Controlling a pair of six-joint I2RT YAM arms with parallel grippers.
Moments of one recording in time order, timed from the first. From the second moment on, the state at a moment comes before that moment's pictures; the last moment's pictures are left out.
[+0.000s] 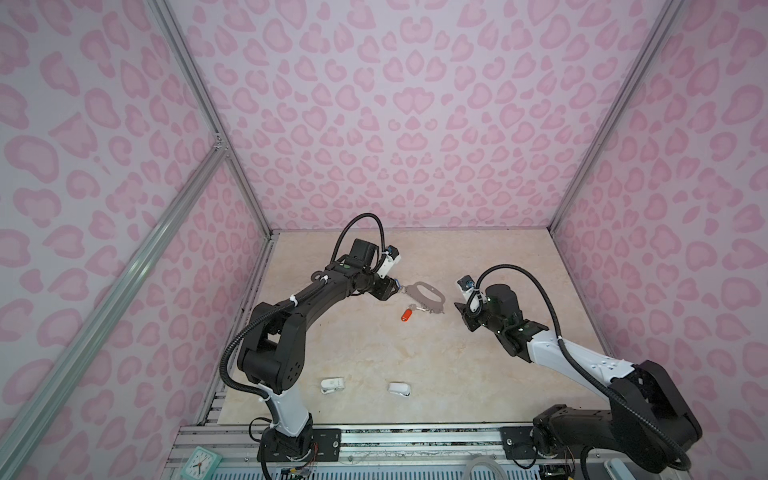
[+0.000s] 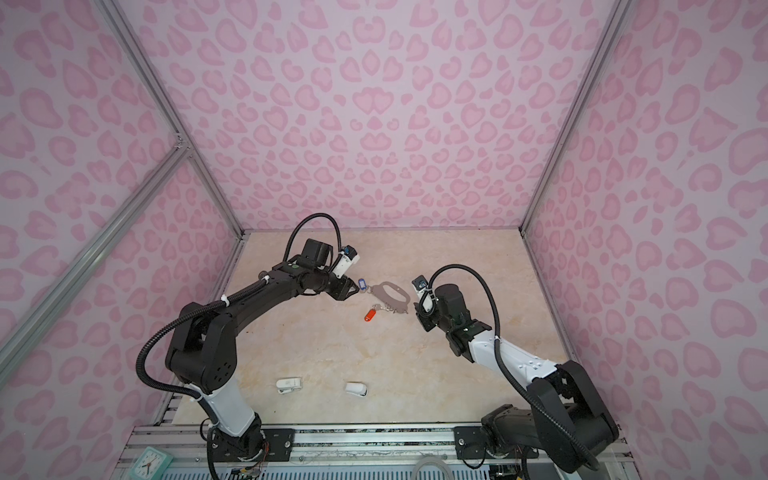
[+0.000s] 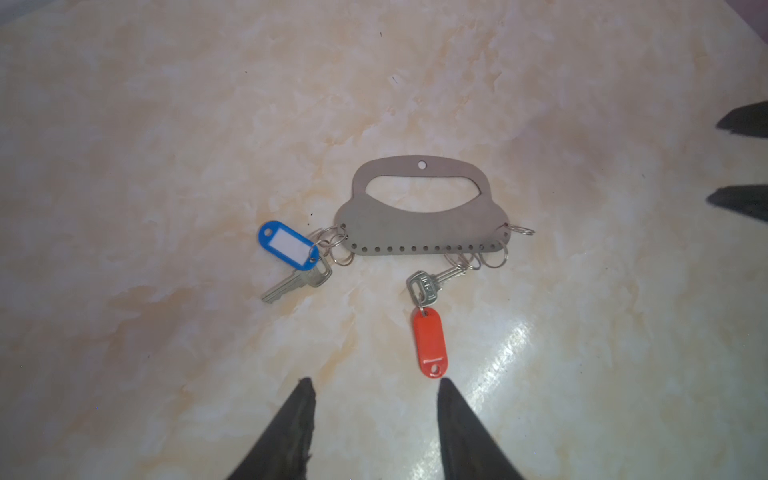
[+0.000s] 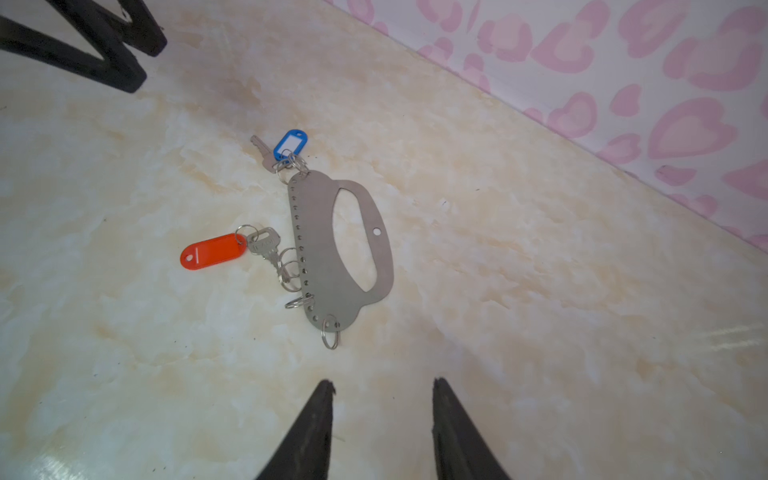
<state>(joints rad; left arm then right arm) -0.42 1.78 1.30 -0.45 0.36 0.15 0.48 1.37 0.66 0.10 -0.03 -0.20</state>
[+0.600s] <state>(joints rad) -0.52 1.86 1.26 -0.38 0.32 -0.03 0.53 1.67 0.98 -0.11 -0.06 -0.11</state>
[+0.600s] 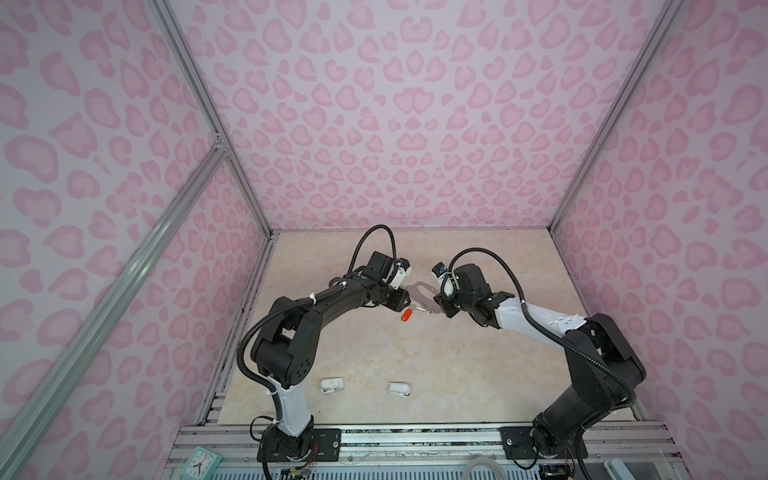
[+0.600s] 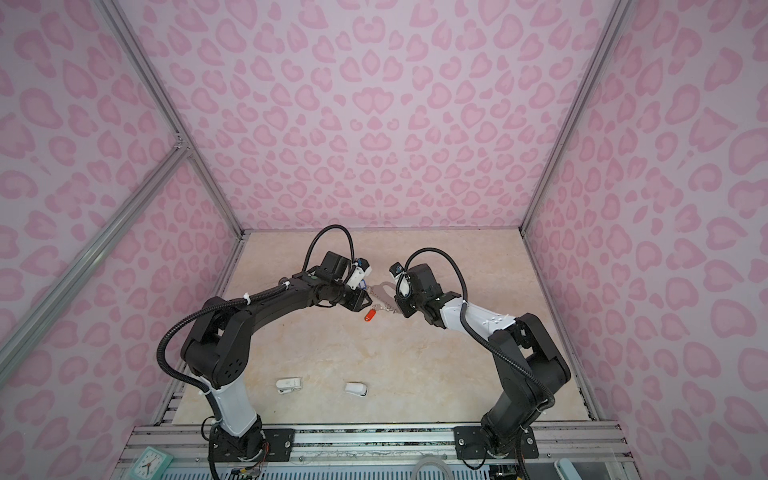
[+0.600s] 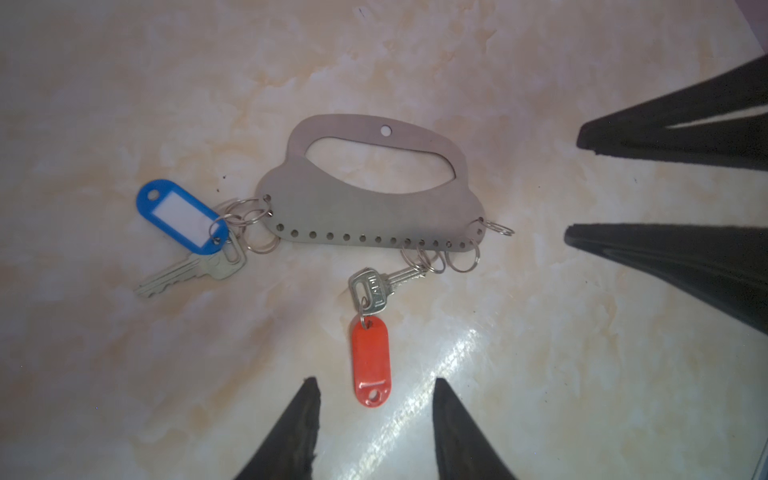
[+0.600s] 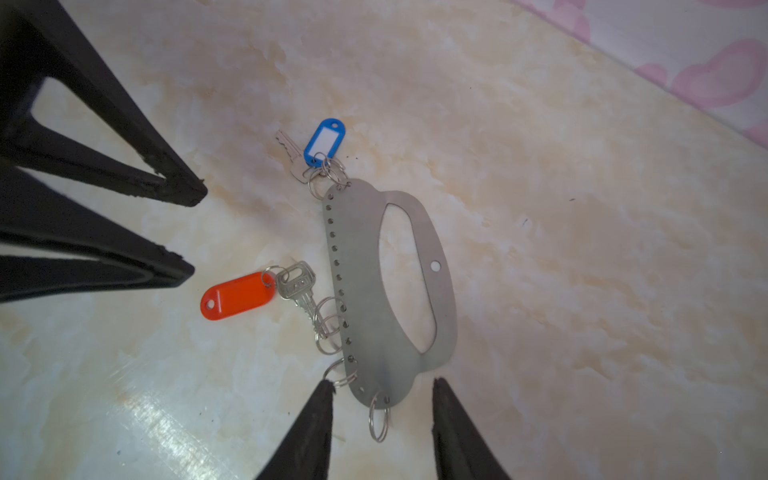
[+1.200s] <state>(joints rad) -0.53 1.88 1.25 -0.32 0.23 -0.12 0.57 1.81 1.11 -0.30 0.10 0.01</state>
